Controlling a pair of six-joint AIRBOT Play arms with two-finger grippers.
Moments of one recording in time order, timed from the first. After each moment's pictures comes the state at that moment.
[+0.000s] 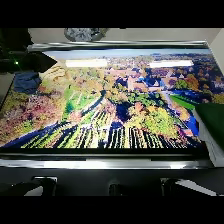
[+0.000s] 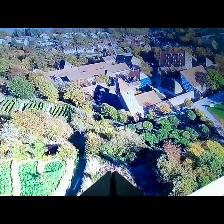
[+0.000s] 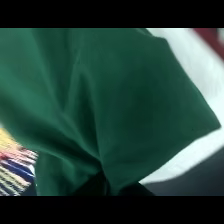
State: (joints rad) left arm -0.07 -1.23 1.68 1.04 -1.16 -1.33; right arm -1.32 -1.37 1.38 -1.28 1.62 1.15
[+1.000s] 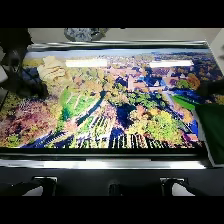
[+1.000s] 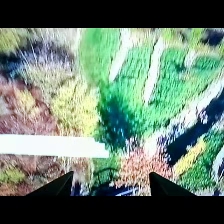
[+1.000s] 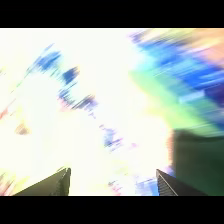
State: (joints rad) left arm -0.08 -1.27 1.51 1.64 -1.42 -1.63; right arm -0.36 -1.30 1.58 -1.34 1.43 1.01
